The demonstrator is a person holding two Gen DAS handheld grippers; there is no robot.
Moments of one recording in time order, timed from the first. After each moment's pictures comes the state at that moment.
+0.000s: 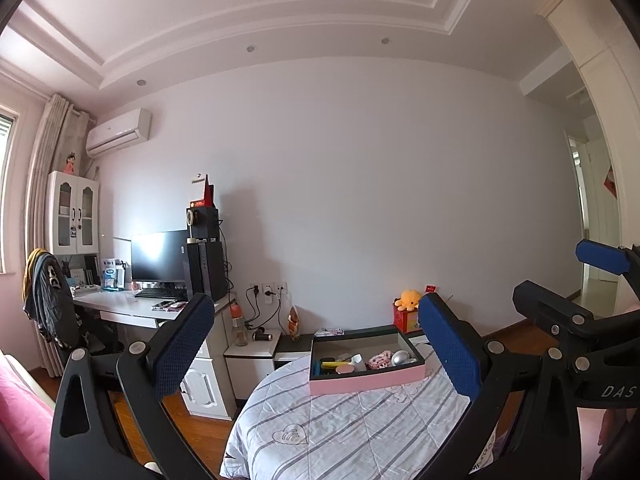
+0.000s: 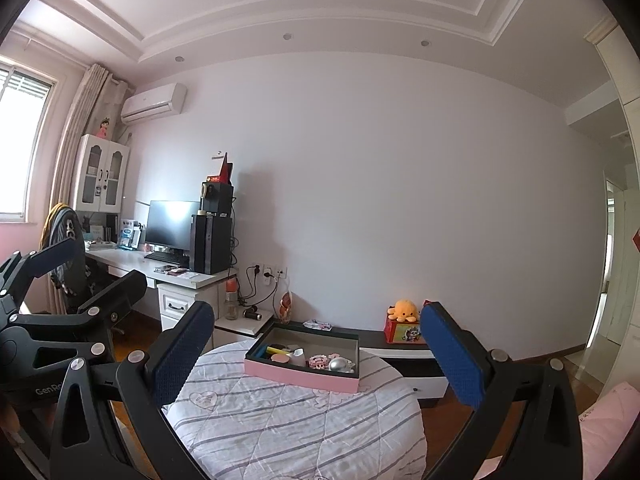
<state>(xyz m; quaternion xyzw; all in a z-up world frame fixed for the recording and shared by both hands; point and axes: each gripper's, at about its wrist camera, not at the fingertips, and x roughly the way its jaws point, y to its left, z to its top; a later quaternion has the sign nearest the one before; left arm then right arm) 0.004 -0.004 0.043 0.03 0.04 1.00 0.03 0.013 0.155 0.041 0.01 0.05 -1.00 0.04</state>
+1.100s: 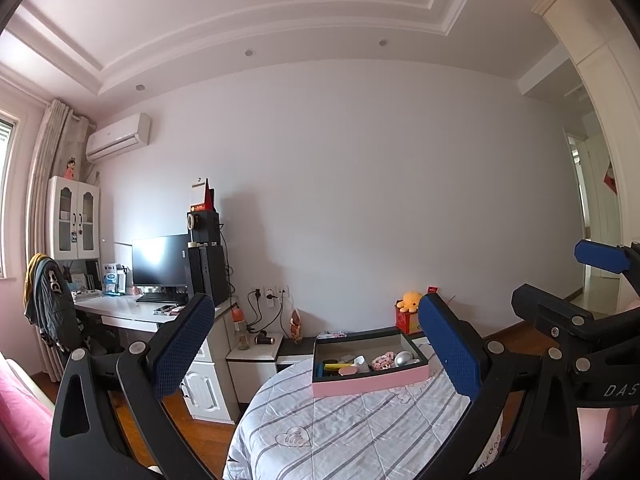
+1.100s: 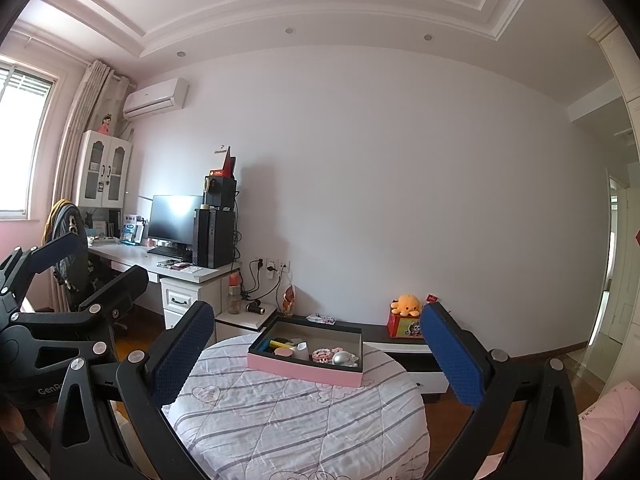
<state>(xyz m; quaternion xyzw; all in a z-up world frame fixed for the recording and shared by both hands) 0.003 -0.005 0.036 0.04 0.05 1.00 0.03 0.018 0.153 0.038 0.02 0.05 -1.00 0.04</state>
